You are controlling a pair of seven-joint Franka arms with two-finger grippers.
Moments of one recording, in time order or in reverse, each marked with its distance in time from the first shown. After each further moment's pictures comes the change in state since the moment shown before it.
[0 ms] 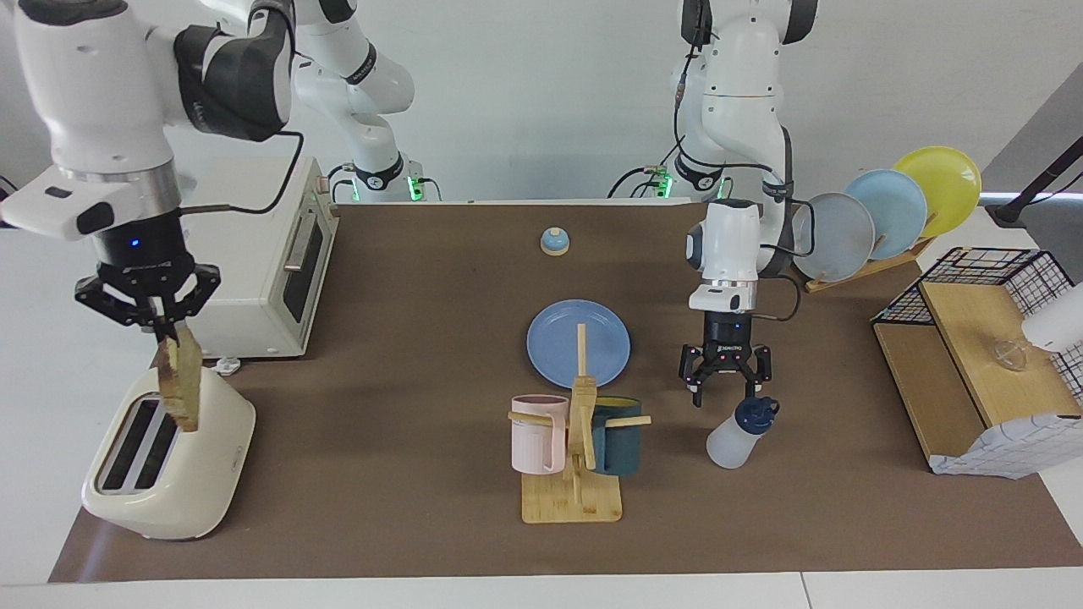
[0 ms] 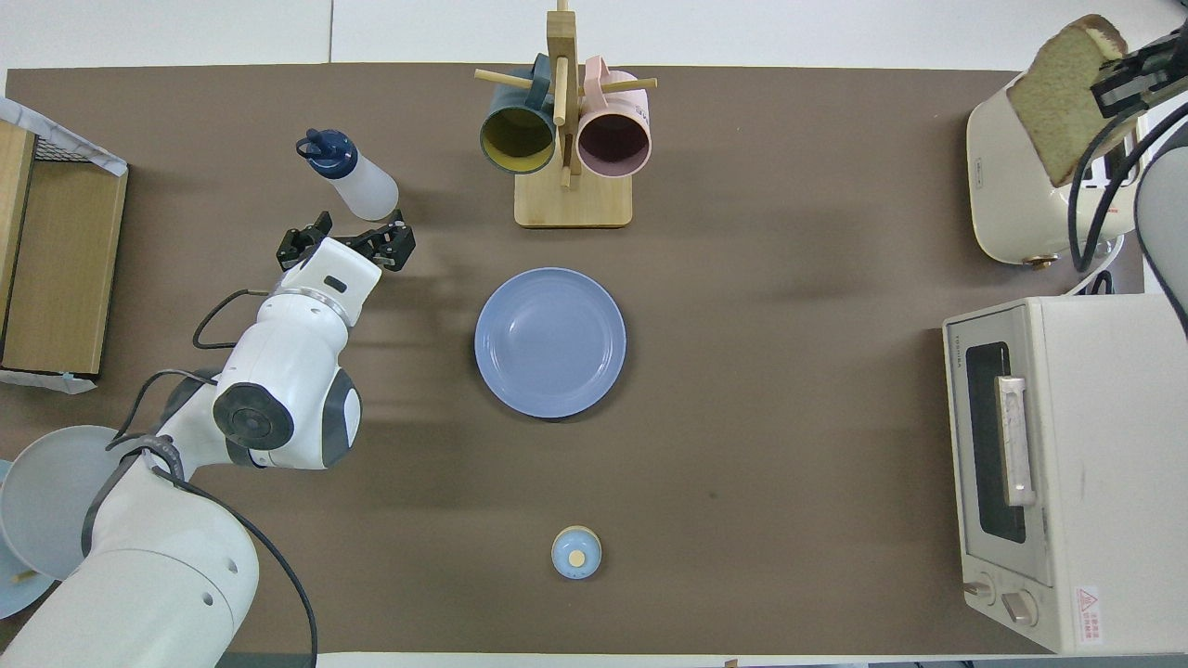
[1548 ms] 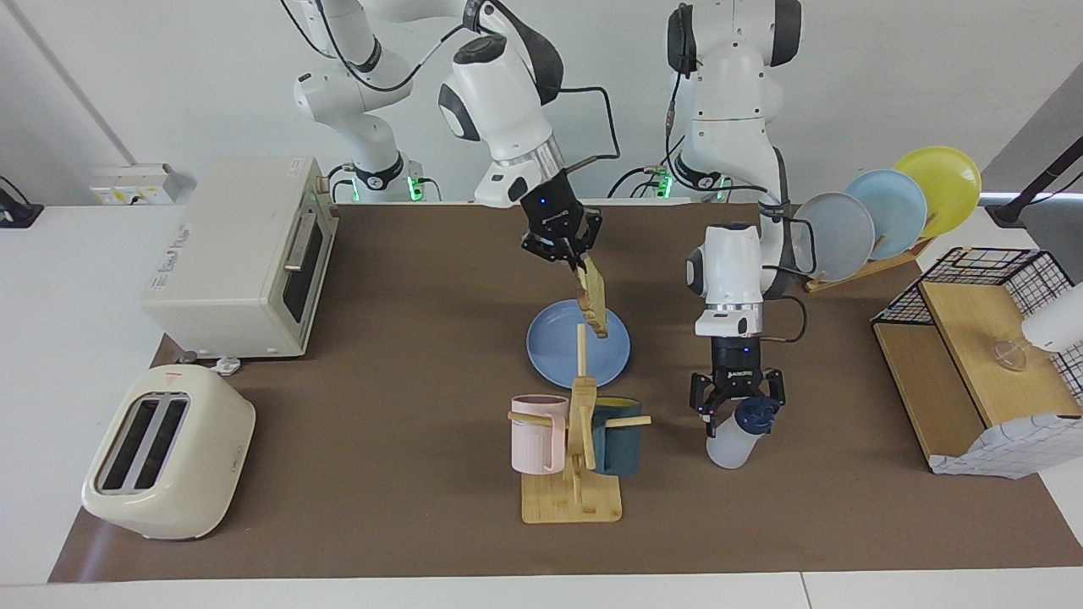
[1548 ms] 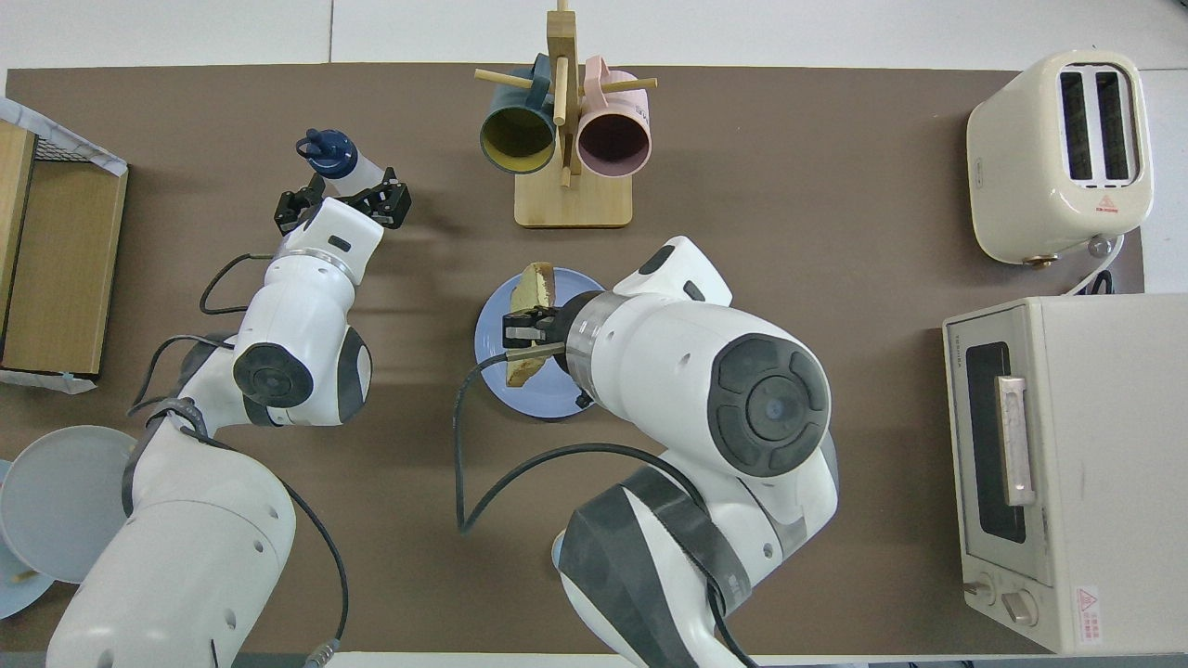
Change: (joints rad) left arm -0.023 0.142 0.050 0.167 -0.067 0.004 -0.007; right arm 0.504 -0.095 0.096 -0.594 0.378 0.617 0.959
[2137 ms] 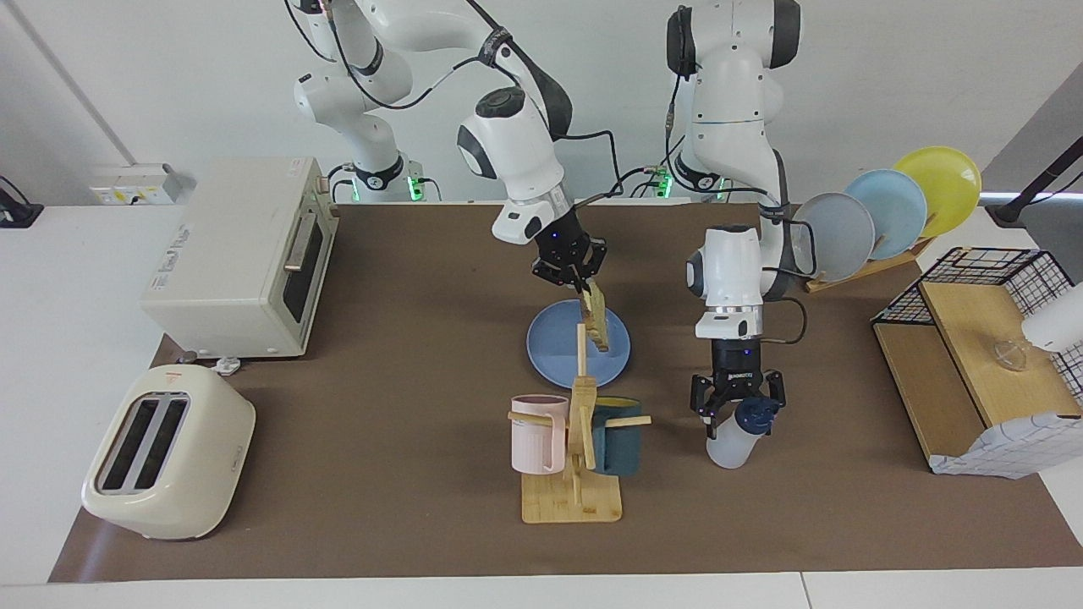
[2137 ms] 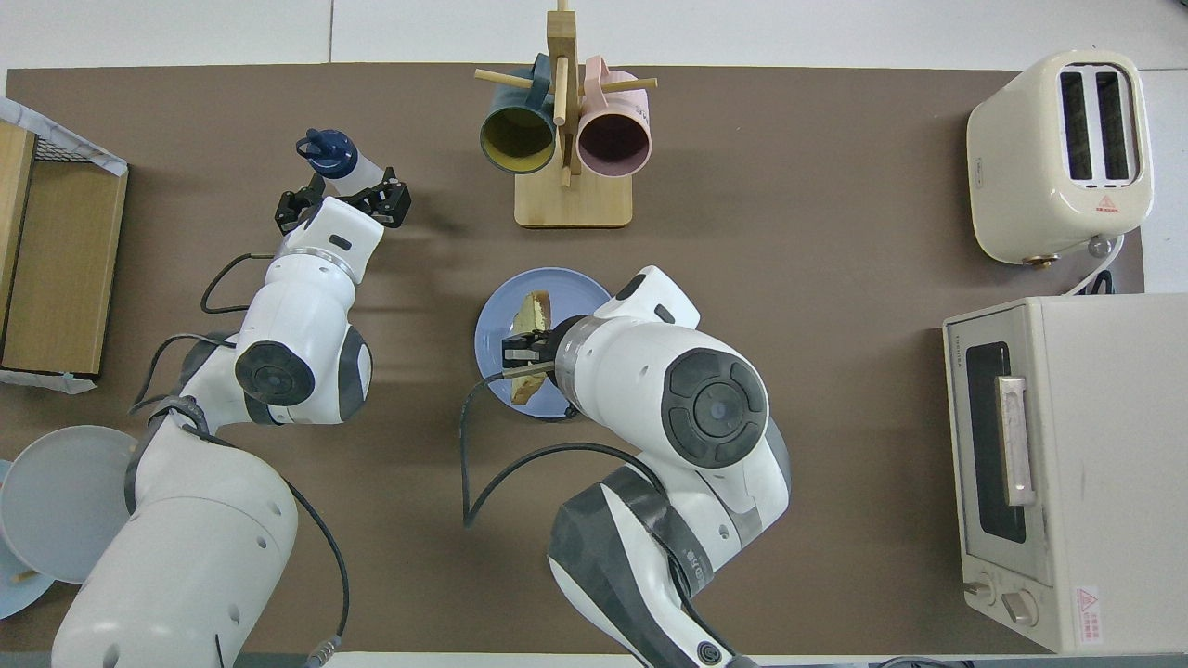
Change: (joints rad) left arm 0.001 0.009 0.001 0.008 0.000 0.000 -0.006; right arm 0.022 0.042 -0.002 -0.085 0.000 0.082 -0.022
